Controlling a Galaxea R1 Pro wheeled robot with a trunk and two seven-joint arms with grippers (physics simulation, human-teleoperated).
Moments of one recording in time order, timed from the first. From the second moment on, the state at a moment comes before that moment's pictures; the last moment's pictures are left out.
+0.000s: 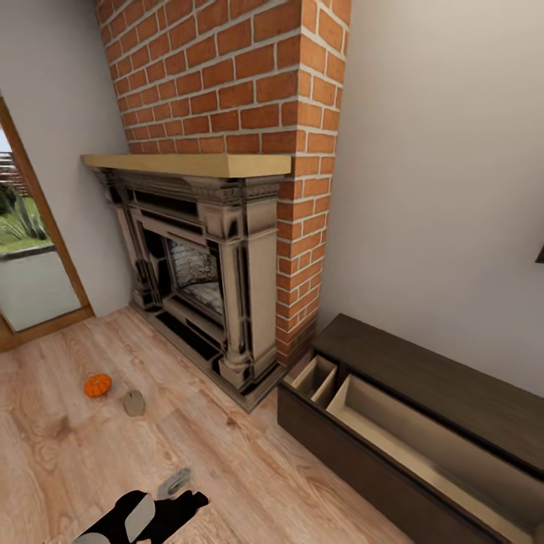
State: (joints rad) left arm -0.55 0.03 0.25 -0.22 0.32 0.46 -0.13; right arm -0.29 0.06 0.22 -0.35 -0.76 -0.02 -0.30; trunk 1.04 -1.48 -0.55
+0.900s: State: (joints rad) left arm -0.55 0.03 0.25 -0.22 0.32 0.46 -0.13; right arm -0.29 0.06 0.22 -0.35 -0.76 -0.02 -0.30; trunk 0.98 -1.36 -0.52
